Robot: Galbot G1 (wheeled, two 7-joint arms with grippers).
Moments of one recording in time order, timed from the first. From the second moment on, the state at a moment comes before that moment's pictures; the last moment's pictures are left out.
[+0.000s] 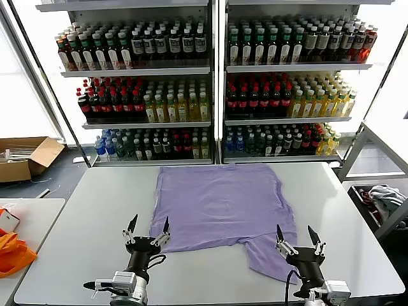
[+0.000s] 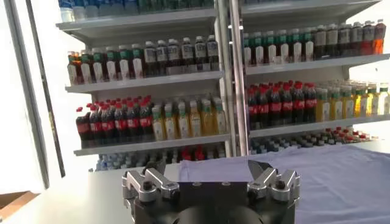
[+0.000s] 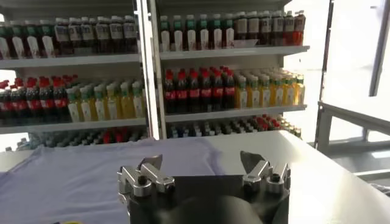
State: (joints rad) left arm 1.56 -1.49 -0.38 -2.15 0.08 0.20 -0.10; right arm -1.69 1.29 0.49 2.31 0.26 -0.26 0.26
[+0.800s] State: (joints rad) left arm 1.58 -1.43 -0.36 -2.16 0.06 0.32 -0.10; right arm -1.78 1.21 0.45 2.30 0.32 -0.34 0.37
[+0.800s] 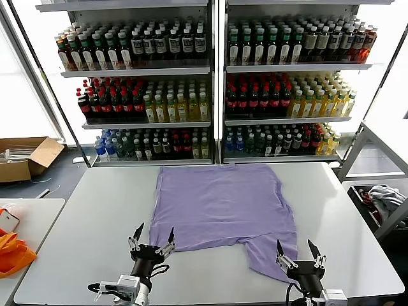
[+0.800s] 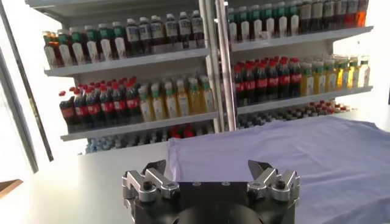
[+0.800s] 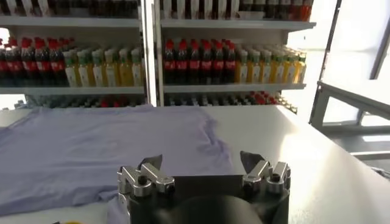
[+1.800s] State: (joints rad) left arm 1.53 -1.38 -0.40 -2.06 -0.05 0.44 -0.10; right arm -1.77 1.25 0.39 2.24 0.31 -0.40 0.44
